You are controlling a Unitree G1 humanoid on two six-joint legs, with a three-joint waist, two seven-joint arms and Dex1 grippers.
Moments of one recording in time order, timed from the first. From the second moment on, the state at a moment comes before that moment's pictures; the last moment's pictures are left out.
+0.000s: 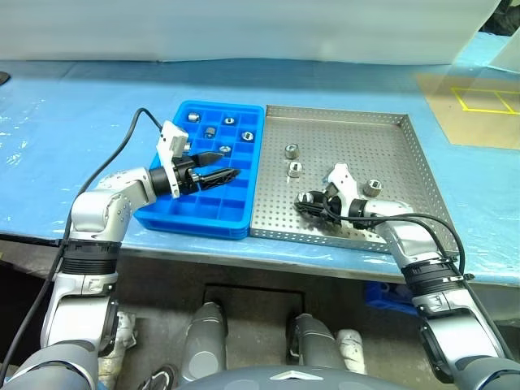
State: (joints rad) left arm -0.59 0.50 0.07 0.06 -0.58 0.72 -0.93; right arm -0.47 -0.50 0.12 0.22 0.22 0.45 0.86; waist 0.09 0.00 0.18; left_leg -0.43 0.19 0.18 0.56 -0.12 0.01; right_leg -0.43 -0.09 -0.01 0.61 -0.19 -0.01
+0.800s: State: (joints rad) left arm -0.50 0.63 0.13 -0.01 -0.62 0.76 -0.95; right arm -0.68 -0.29 0.17 0.17 0.26 0.49 0.83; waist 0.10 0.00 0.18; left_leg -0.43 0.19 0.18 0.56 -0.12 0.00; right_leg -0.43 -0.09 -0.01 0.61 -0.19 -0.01
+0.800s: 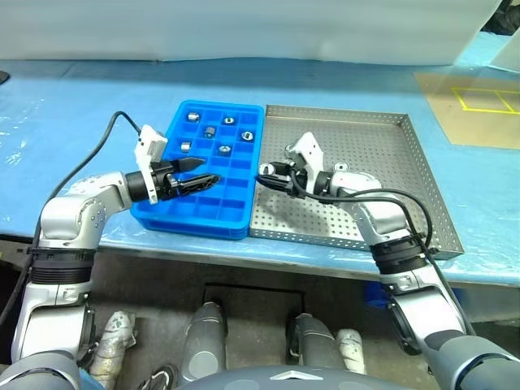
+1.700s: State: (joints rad) left arm -0.49 0.61 0.14 -0.07 -0.68 0.80 -0.88; right arm -0.75 -0.14 0.20 0.36 0.18 0.38 0.85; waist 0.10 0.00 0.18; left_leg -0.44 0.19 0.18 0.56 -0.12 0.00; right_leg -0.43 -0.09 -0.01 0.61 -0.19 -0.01
